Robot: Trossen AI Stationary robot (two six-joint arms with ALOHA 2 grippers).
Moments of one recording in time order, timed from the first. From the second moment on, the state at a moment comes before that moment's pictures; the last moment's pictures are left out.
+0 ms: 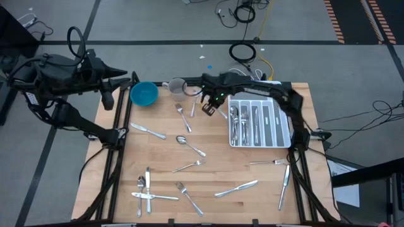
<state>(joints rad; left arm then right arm) -0.07 1.28 2.35 -1.57 -0.53 -0.09 -0.40 2.02 1.84 -1.09 0.00 0.29</state>
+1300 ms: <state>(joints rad) -0.07 1.28 2.35 -1.57 -0.53 -0.10 -0.50 1.05 0.99 -1.02 0.06 0.89</state>
